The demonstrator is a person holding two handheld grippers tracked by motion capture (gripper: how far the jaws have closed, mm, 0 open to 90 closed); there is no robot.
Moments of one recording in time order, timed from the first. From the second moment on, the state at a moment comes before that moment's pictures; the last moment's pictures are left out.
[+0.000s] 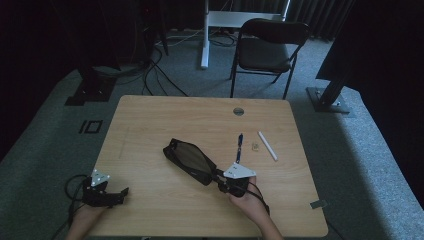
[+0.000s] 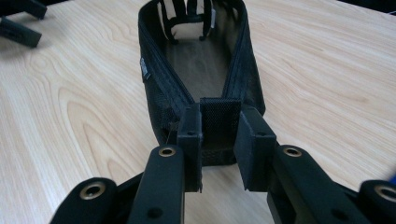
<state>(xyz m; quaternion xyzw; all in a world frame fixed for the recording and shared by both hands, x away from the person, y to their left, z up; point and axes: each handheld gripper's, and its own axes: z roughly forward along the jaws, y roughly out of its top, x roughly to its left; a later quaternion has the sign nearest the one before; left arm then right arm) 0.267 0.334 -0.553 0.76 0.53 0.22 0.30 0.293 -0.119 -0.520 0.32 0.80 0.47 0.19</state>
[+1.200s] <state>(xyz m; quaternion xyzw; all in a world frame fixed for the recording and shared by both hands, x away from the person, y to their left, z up) 0.267 0.333 -0.553 0.76 0.53 0.22 0.30 0.251 -0.191 -0.518 0.32 0.81 0.45 0.21</state>
